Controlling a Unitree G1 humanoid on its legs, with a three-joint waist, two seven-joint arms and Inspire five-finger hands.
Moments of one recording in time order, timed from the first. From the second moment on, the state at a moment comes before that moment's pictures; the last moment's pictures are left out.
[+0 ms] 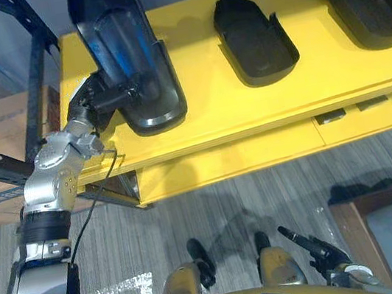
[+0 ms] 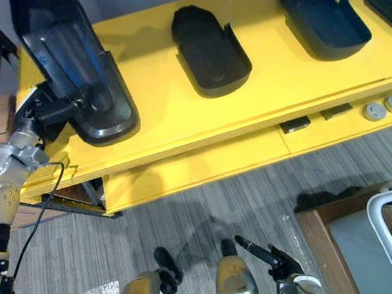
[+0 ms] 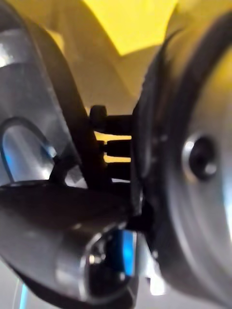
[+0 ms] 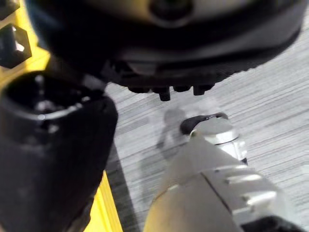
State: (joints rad) left arm -0.57 0.65 0.00 0.28 -0.66 0.23 -0.27; right arm 0.20 -0.19 -0.26 0.70 0.06 0.17 0.21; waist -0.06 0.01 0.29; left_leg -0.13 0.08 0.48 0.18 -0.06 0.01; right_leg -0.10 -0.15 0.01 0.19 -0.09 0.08
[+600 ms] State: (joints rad) left arm -0.75 0.68 -0.02 0.35 -0.46 0.35 -0.21; right arm 0.17 -0.19 -0.26 0.70 0.17 0.16 0.21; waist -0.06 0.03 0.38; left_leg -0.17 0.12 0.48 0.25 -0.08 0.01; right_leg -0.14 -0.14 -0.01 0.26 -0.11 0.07
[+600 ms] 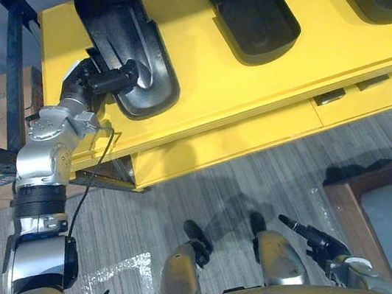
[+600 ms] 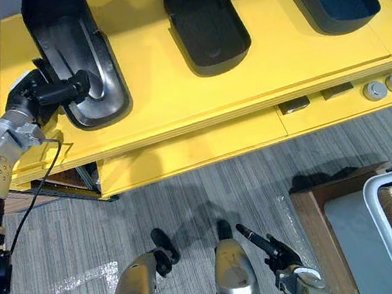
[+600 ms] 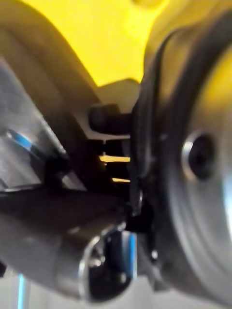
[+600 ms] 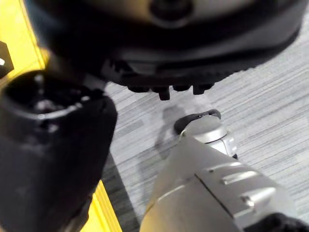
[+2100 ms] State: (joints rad) left arm -0.91 0.63 0.12 0.47 -0.15 0.55 0.09; right arm 0.19 -0.17 -0.22 0.66 0.24 0.07 0.19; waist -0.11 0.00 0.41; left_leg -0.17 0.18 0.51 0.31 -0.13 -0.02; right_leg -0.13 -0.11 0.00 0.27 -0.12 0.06
